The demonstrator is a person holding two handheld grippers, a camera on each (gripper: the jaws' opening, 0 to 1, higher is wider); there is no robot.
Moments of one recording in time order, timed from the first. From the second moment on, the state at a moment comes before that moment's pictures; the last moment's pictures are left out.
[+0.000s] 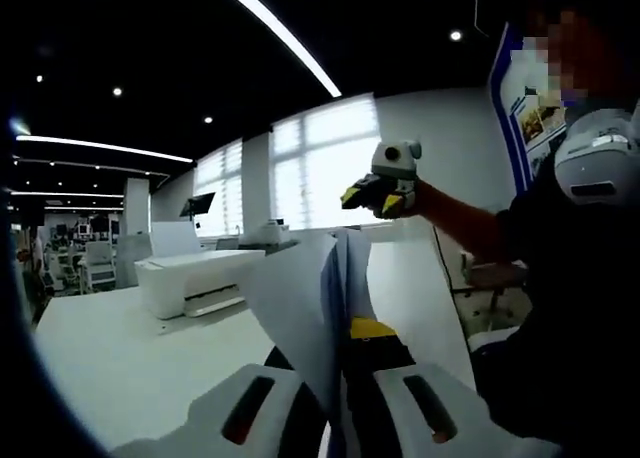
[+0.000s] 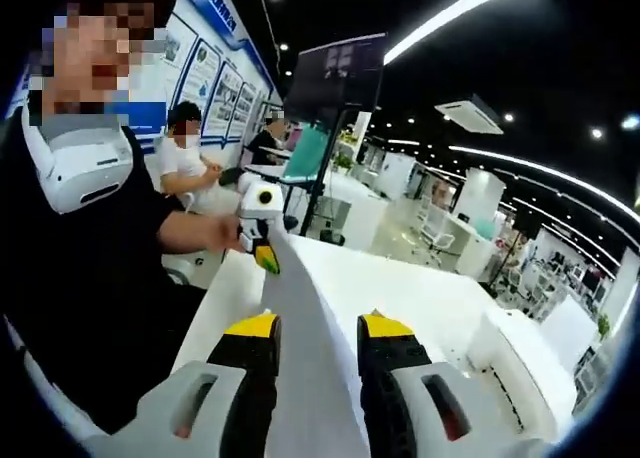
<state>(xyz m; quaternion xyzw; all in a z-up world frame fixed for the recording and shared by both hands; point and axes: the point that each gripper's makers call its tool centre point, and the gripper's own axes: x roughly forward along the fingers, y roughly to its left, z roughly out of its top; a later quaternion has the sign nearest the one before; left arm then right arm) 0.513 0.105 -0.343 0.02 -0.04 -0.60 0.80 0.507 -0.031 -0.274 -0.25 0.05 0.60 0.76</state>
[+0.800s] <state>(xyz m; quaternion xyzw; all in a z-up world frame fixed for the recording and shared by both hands) 0.510 0.103 -0.343 0.02 -0.04 -0.61 0.79 0.512 0.018 -0.288 -0.36 0.14 0.64 0.67</state>
